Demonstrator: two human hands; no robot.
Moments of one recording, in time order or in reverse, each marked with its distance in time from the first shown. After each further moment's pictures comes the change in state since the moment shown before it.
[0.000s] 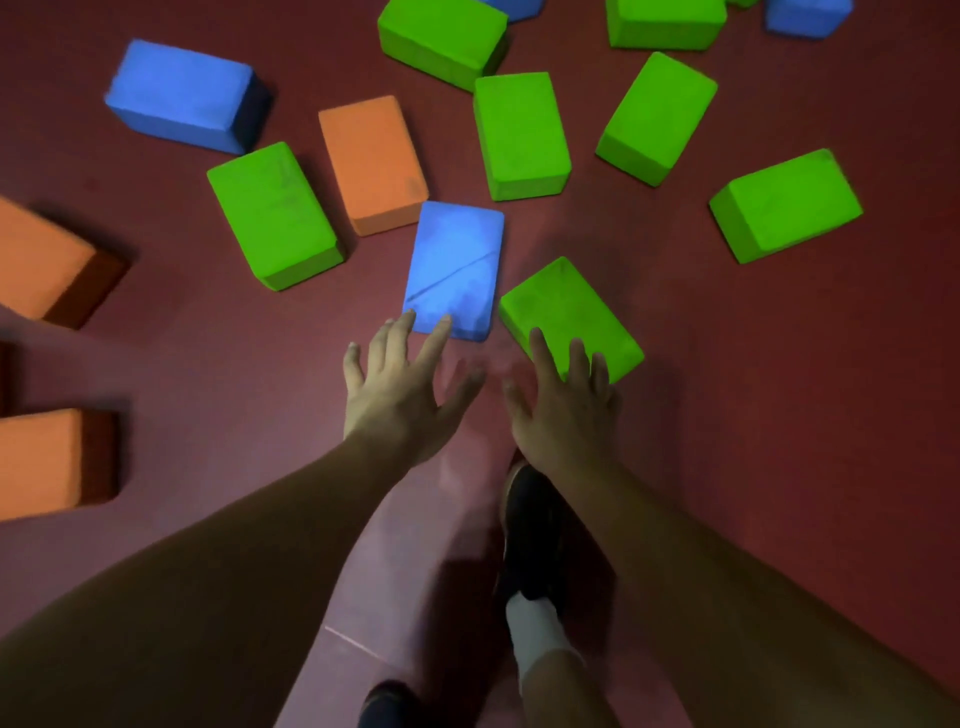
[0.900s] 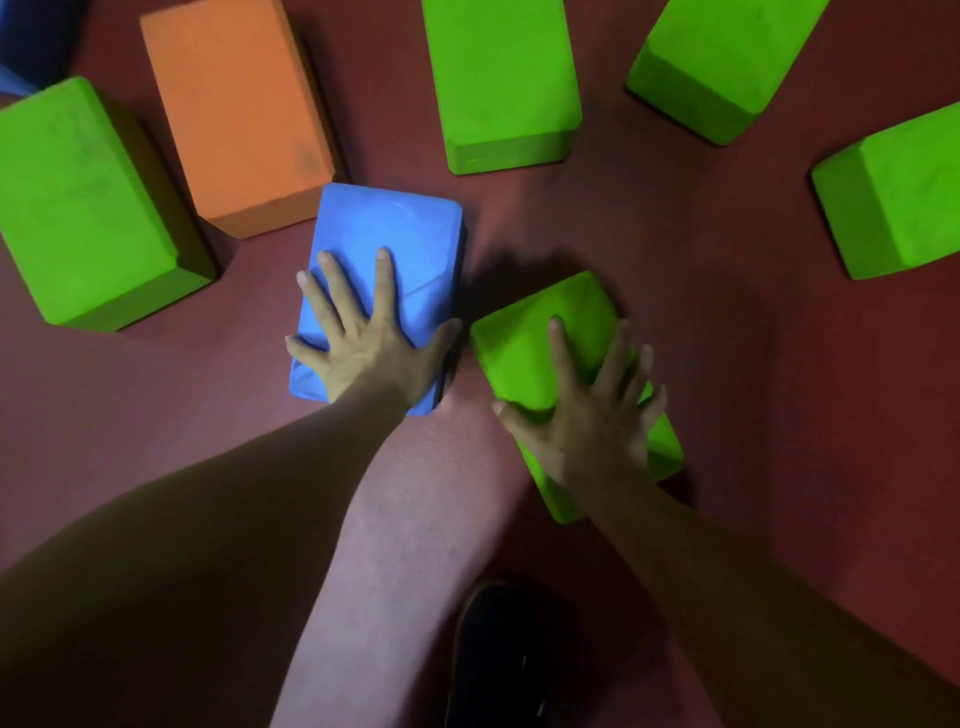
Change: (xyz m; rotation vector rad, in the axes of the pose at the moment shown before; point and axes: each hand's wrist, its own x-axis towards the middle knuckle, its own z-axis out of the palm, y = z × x) left_hand 0.248 0.006 0.185 0.055 -0.052 -0.423; right_hand 0.218 0.101 0.124 -0.174 0.039 0.029
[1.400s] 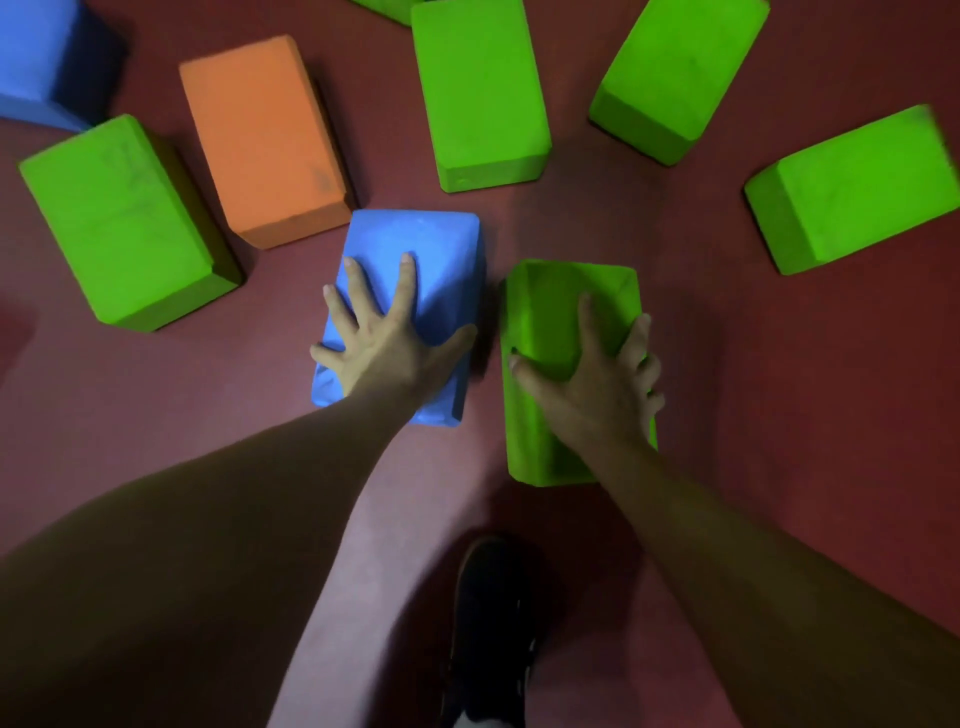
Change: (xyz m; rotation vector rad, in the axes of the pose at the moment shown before) left_hand -0.047 0.016 -0.058 -0.094 -0.074 0.041; right_hand -0.014 0.003 -0.075 0.253 -0.140 0.255
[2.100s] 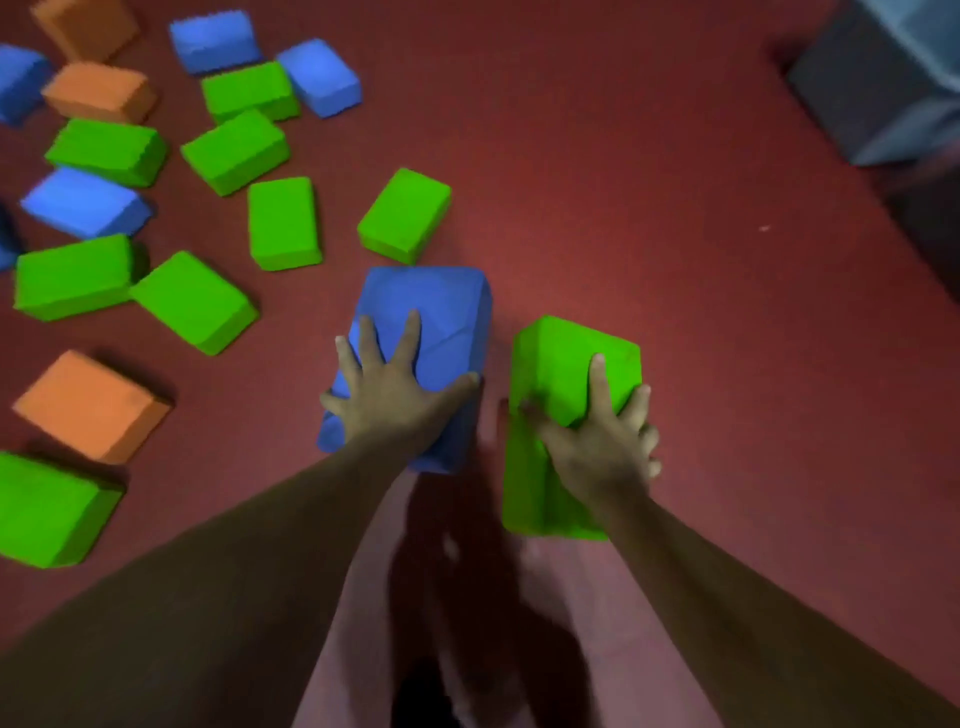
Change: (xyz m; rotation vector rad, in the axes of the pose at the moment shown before) left_hand -0.410 0.156 -0.118 0.193 -0.138 0.739; right_hand -0.407 0.238 -0.192 0.531 0.353 0.666
